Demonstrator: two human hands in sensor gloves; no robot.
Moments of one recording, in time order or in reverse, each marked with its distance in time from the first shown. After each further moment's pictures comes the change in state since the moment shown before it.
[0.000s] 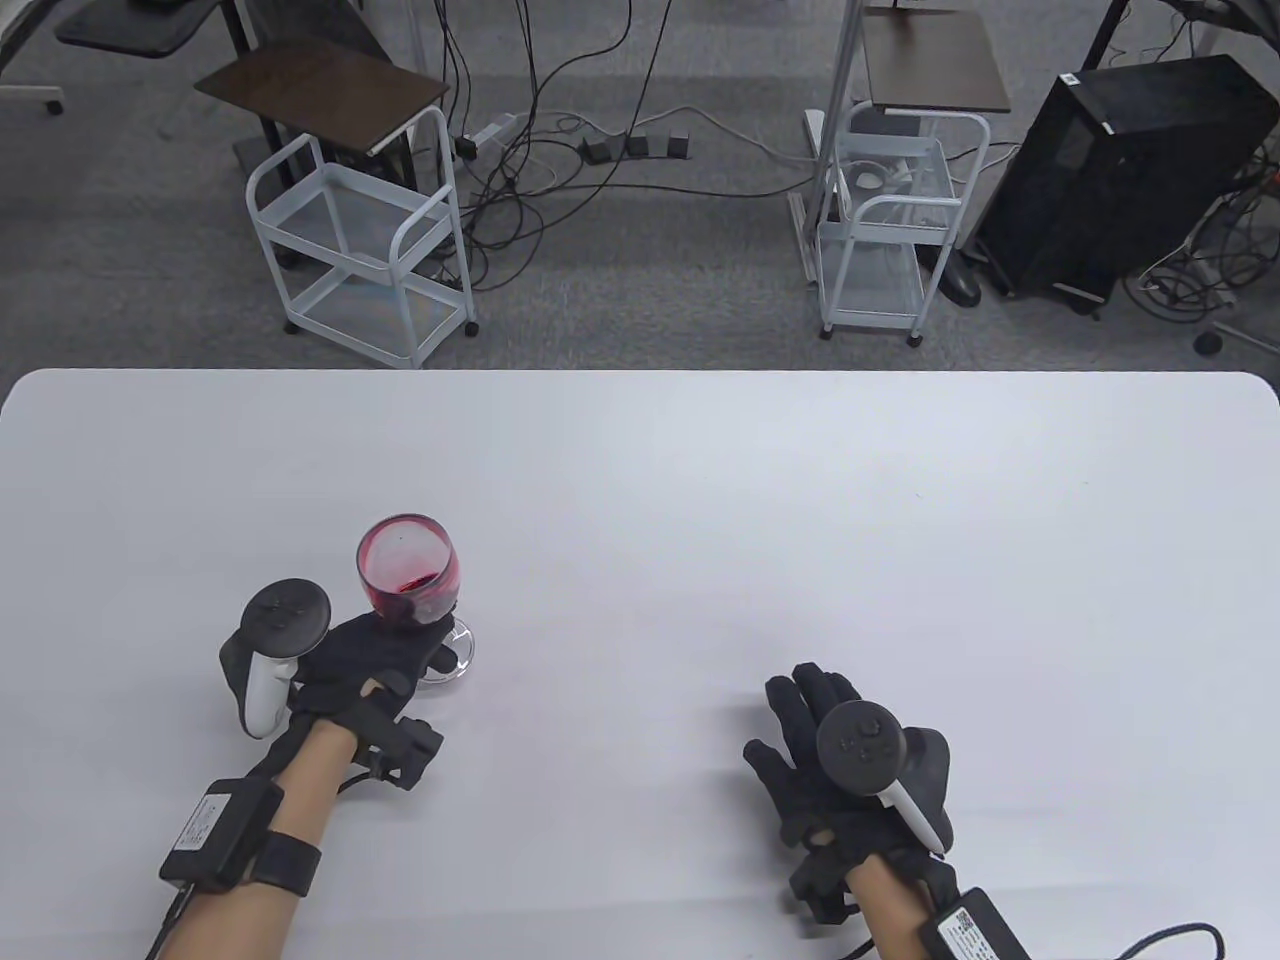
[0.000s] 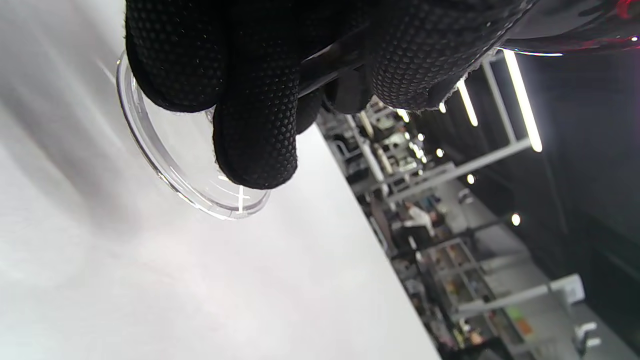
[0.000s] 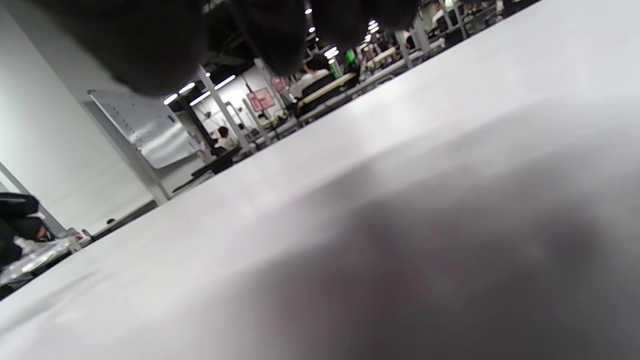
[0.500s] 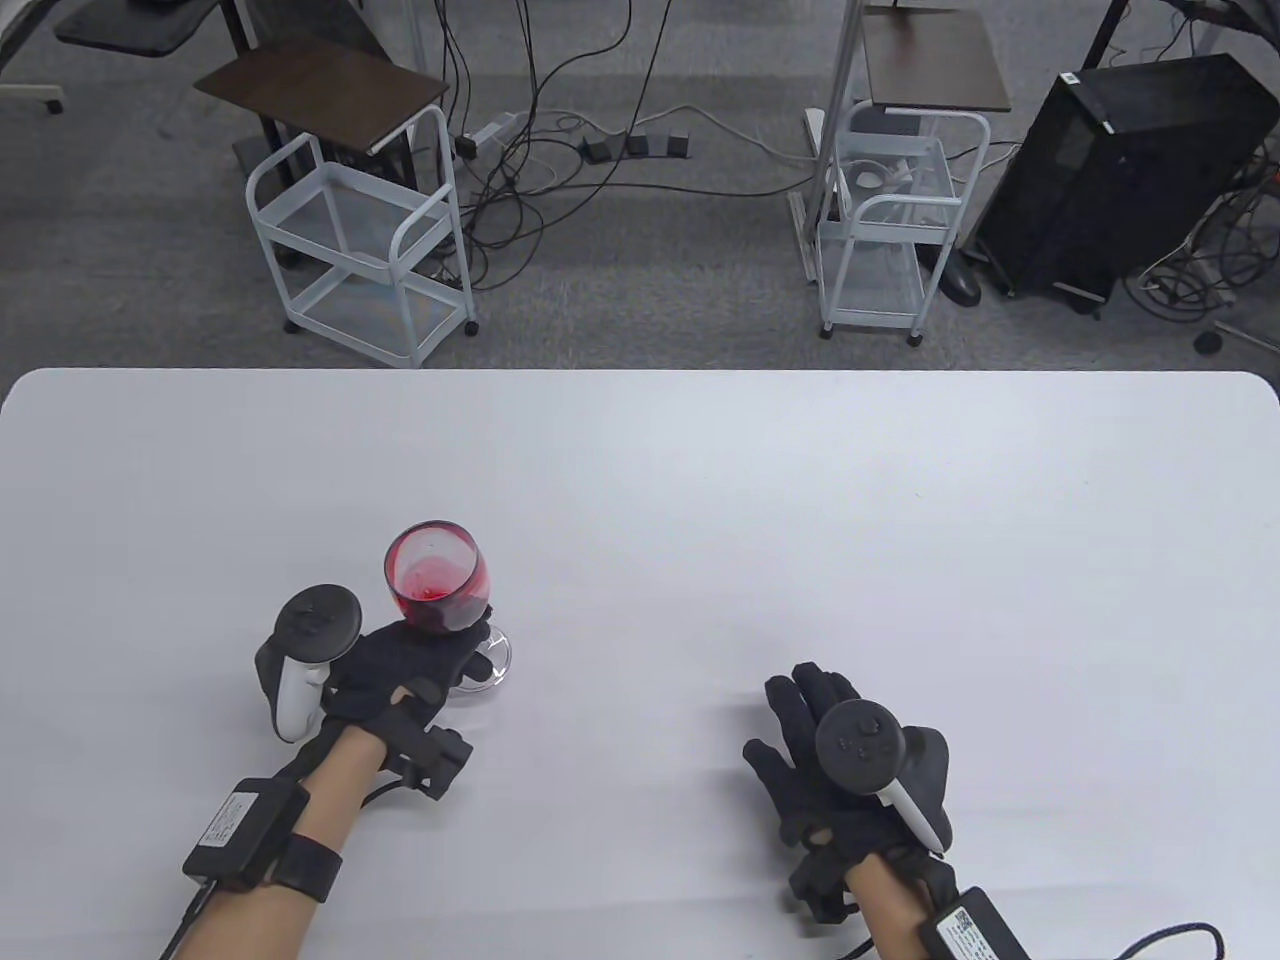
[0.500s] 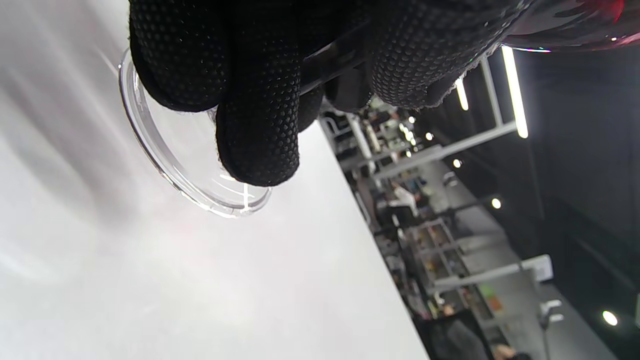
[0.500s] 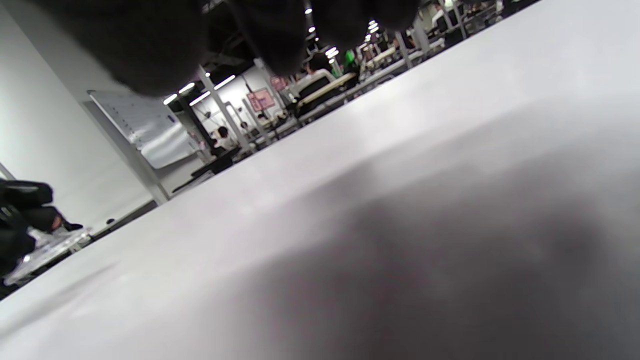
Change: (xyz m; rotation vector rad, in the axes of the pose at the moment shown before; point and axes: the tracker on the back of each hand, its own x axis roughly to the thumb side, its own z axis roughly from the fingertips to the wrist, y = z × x) left_hand 0.012 -0.041 0.002 -0.096 -0.041 0.017; right_hand -0.001 0.001 -0.001 0.002 0.000 -0.001
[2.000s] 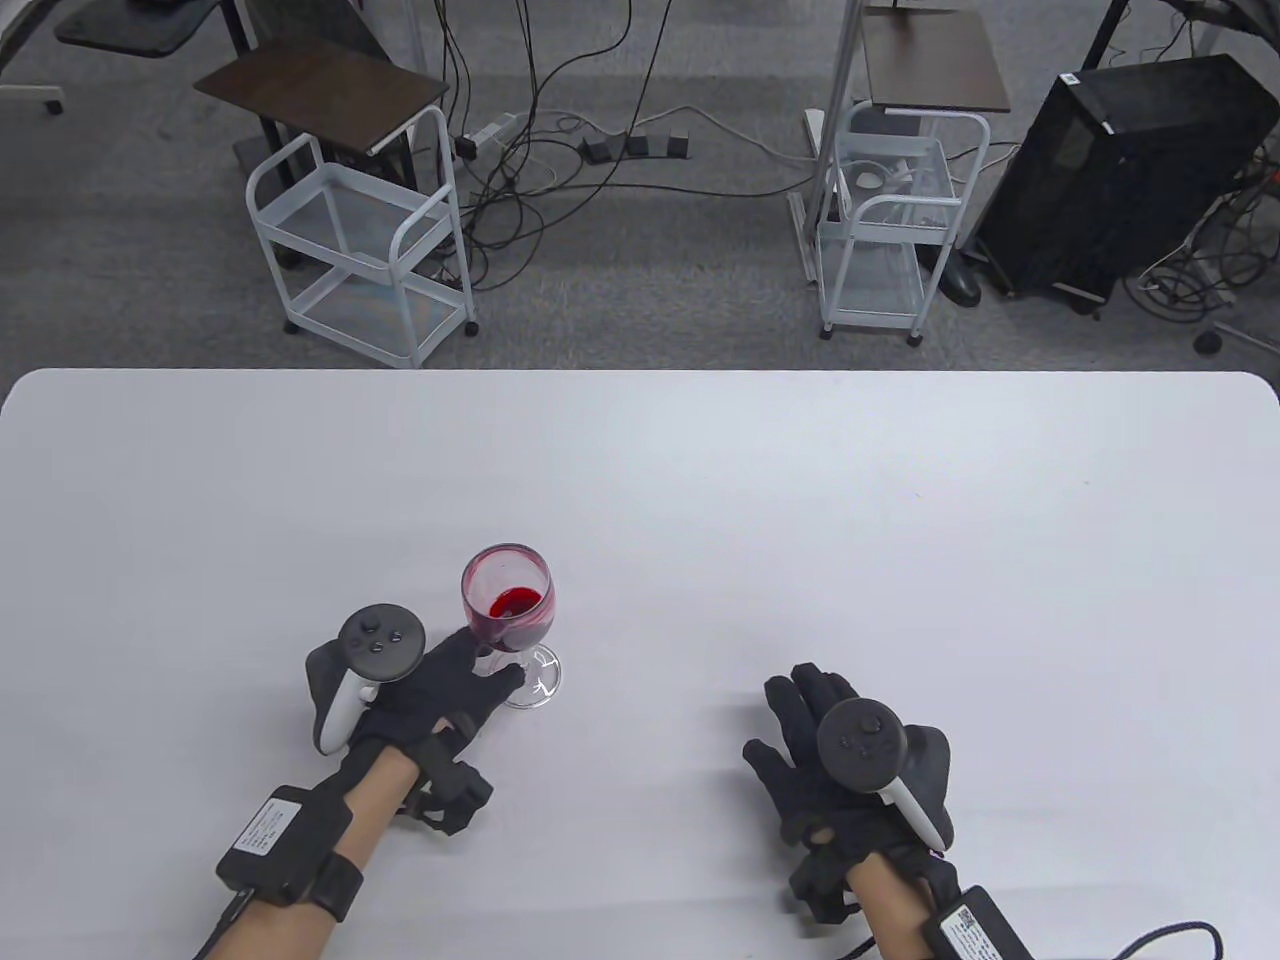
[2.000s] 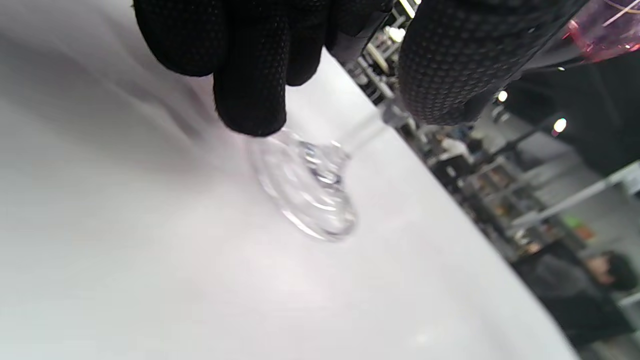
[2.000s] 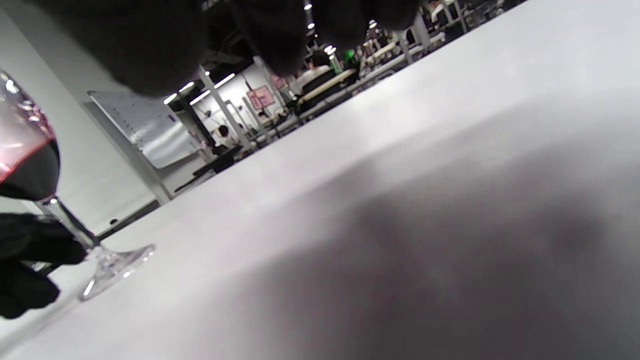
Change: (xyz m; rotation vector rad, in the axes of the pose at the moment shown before) left_hand -0.004 -0.011 0.018 -0.031 0.090 -0.387; right_hand 0.000 -0.003 0.000 0.011 -0.001 -0.015
